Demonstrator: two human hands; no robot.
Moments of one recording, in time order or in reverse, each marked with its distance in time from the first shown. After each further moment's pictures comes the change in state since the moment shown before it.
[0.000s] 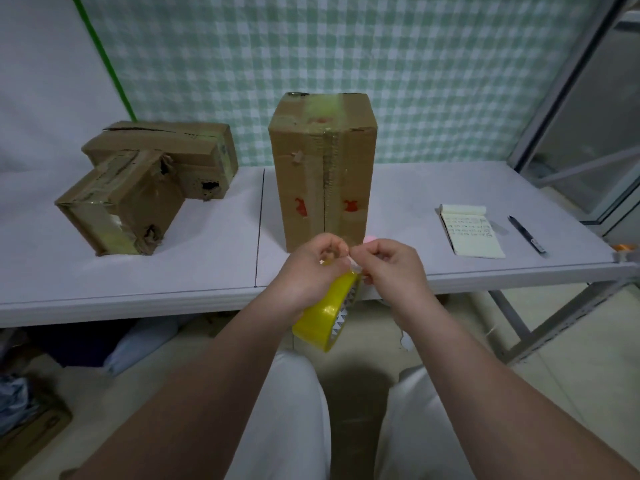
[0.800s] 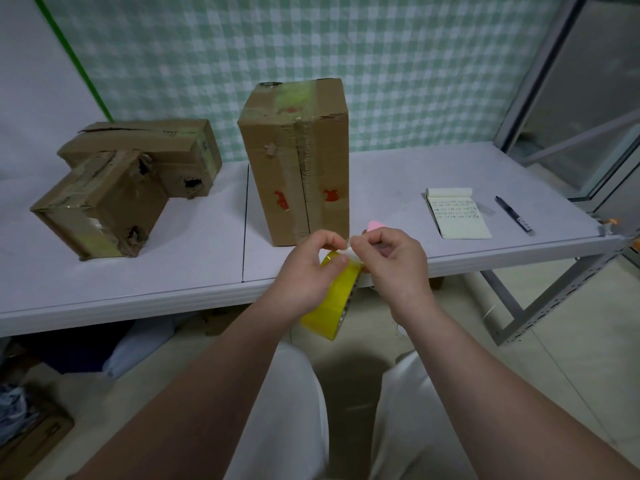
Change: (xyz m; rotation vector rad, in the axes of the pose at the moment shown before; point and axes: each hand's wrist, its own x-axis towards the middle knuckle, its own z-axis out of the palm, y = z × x) left_hand -0.007 -0.002 0.020 0.046 -0.015 0.105; right_hand -0.010 0.012 -0.015 -0.057 0.164 -0.163
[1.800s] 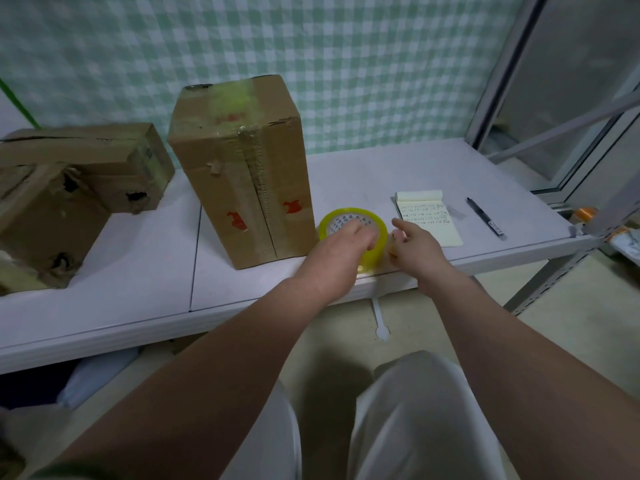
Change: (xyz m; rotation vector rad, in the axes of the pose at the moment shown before) left_hand 0.095 0.000 0.079 0.720 -0.156 0.494; right_hand 0.104 0.058 -0.071 -0.308 -0.035 0.319
